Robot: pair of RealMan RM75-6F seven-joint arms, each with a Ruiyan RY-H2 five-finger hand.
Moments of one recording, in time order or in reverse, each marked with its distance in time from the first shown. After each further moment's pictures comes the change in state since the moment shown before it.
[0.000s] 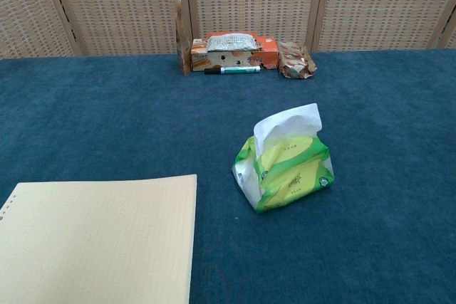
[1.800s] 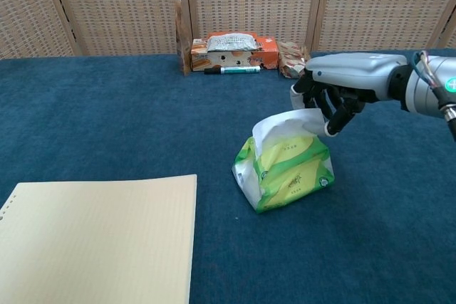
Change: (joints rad) left arm -0.070 0.041 -0.062 -0.016 -0.173 -0.165 -0.068; right arm 0.658 -0.286 0.147 0.003 0.481 -0.742 -0.409
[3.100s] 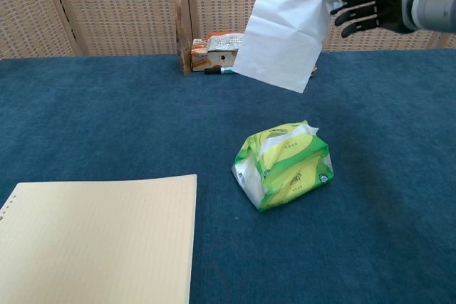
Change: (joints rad) left arm 0.006 0.012 0.002 0.007 0.008 0.015 -0.048; right arm 0.014 -0.048 0.384 0.108 0.617 0.012 0.694
